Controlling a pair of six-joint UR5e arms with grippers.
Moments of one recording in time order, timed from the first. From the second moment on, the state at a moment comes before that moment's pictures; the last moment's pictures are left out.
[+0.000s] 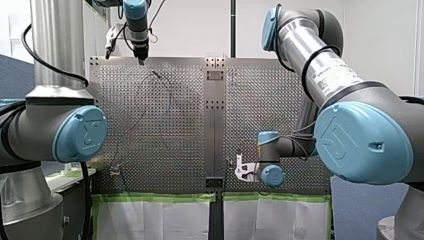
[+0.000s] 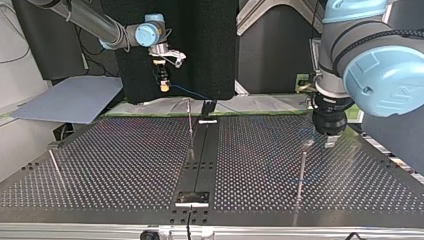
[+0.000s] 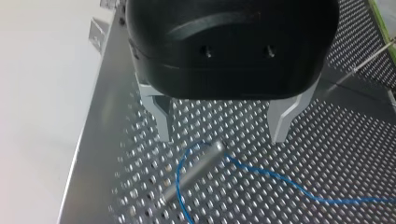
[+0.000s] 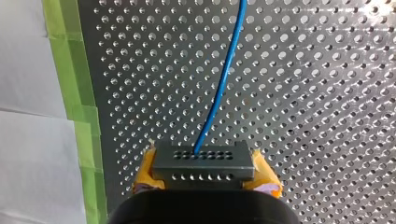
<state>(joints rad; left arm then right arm) -0.14 -1.52 -1.43 -3.73 -1.87 -1.63 2.08 -0.75 1.92 -1.01 1.65 1.60</state>
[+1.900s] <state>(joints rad) -0.29 -1.81 -1.43 -3.19 -1.87 -1.42 2.08 -0.75 1.92 -1.03 1.65 1.60</state>
